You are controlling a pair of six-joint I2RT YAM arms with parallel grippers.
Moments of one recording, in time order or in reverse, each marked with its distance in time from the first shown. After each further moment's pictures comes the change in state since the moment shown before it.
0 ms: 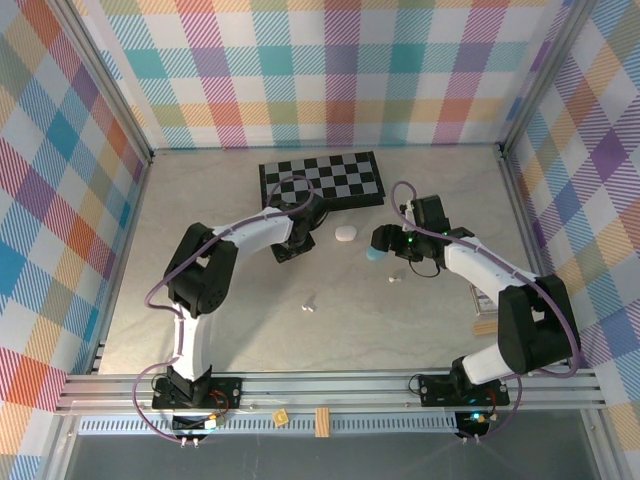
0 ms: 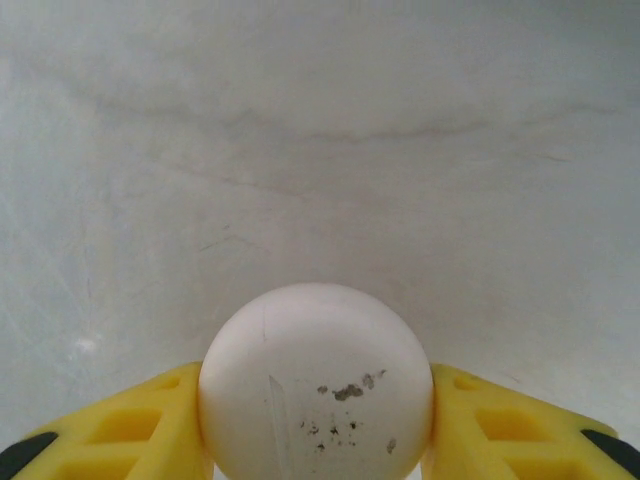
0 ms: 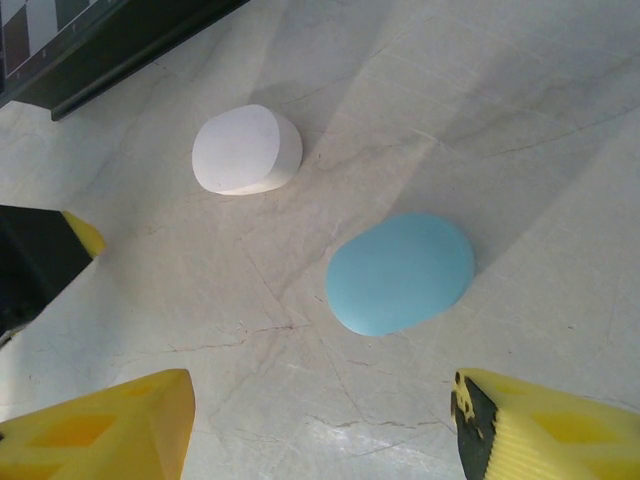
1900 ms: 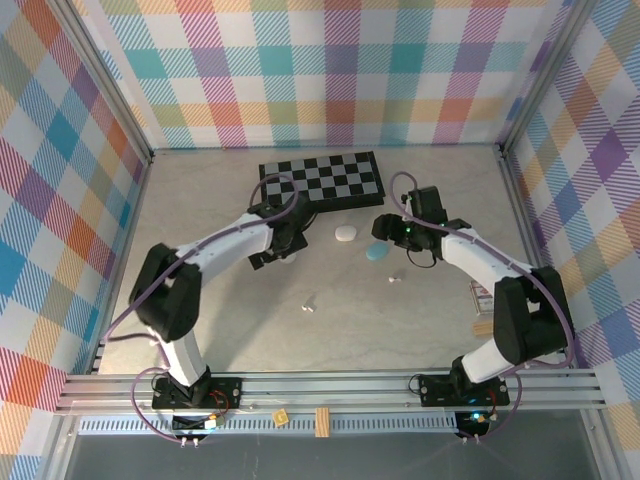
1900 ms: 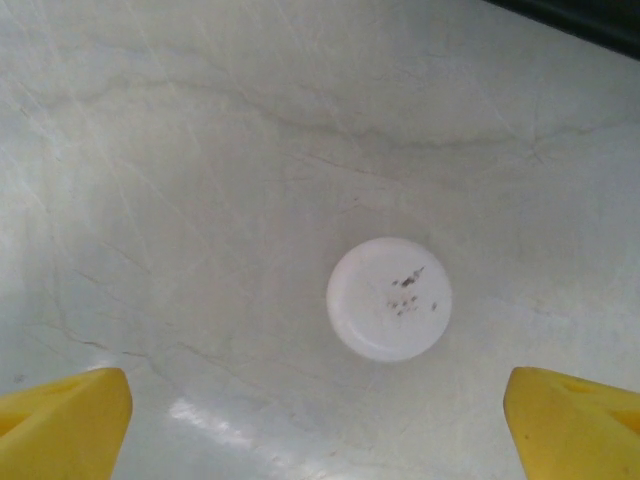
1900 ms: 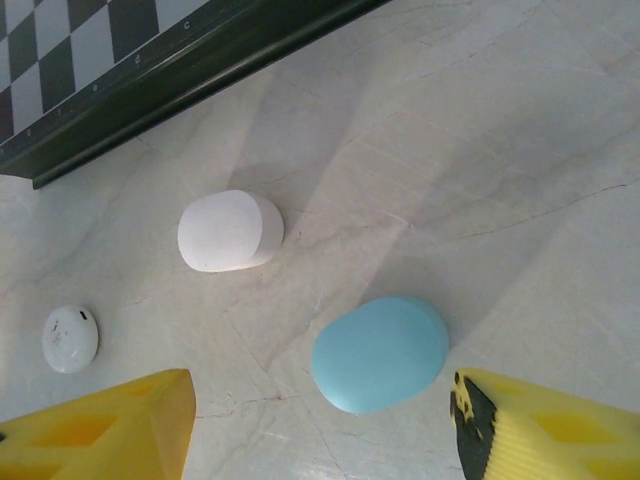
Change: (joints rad) left arm -0.014 -0.204 -0.098 -0.114 -0.078 -0.090; right arm 0.002 0.051 0.075 0.010 0.101 0.023
